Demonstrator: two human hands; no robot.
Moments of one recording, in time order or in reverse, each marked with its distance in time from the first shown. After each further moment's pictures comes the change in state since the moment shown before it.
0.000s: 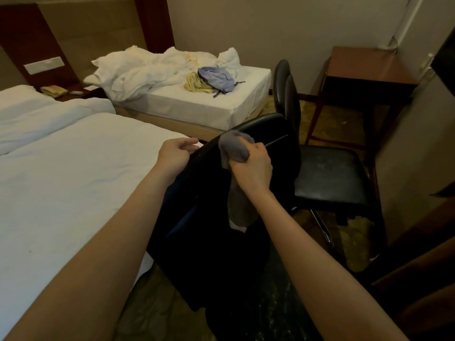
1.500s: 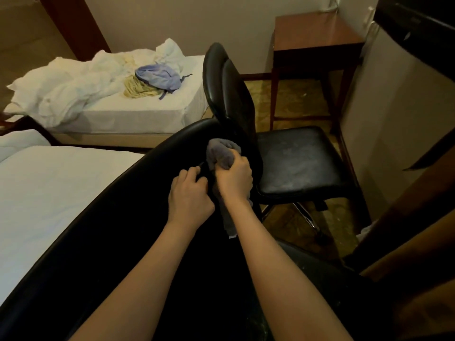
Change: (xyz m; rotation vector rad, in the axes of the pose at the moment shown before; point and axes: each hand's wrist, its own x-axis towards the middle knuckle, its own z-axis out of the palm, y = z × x) left_hand 0.049 -0.006 0.198 0.969 -0.024 0.686; right_hand 0.101 0.143 0.002 0.116 0.209 0.478
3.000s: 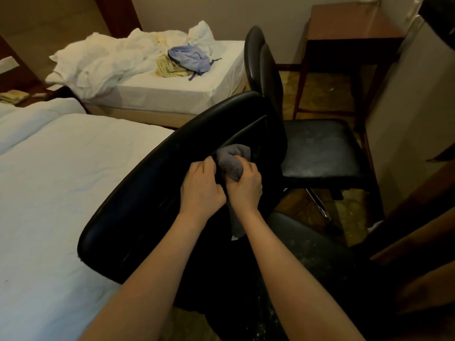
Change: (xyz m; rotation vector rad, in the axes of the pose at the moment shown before) left_hand -0.095 -0.037 -0.033 -0.202 0.073 -0.137; right_hand -0.121 0.014 0.020 -0.032 -0.087 -0.194
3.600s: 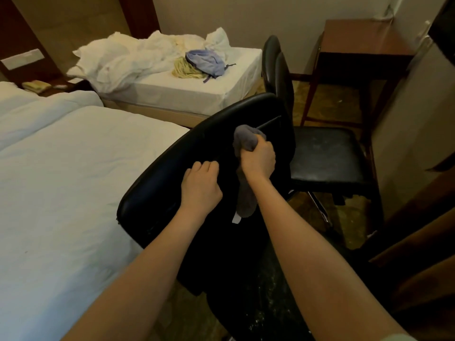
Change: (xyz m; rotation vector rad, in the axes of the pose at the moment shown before) left_hand -0.040 -0.015 -0.035 0.233 -0.051 0.007; right_hand 0.008 -0.055 -0.026 -0.097 -0.003 0.095
